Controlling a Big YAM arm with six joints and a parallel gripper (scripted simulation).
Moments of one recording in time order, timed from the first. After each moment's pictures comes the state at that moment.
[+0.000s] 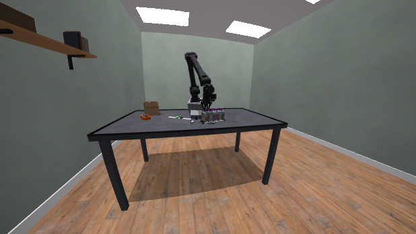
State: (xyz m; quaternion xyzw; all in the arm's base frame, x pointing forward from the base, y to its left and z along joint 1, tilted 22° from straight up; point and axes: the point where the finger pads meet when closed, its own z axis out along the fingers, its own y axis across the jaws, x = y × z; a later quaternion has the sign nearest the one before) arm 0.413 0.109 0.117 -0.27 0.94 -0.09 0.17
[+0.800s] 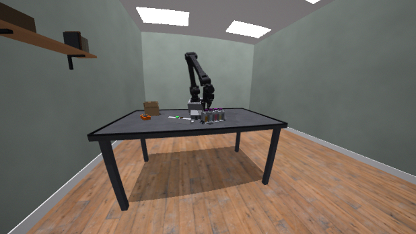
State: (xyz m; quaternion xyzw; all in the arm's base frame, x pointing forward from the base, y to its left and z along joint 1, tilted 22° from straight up) arm 0.413 0.109 0.117 -0.16 0.97 -0.07 0.18
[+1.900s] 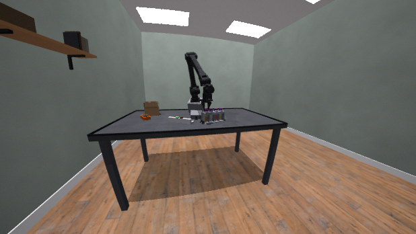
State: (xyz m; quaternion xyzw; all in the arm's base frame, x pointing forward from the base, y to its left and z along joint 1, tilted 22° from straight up) arm 0.413 0.109 0.118 -0.07 0.98 -0.06 0.19
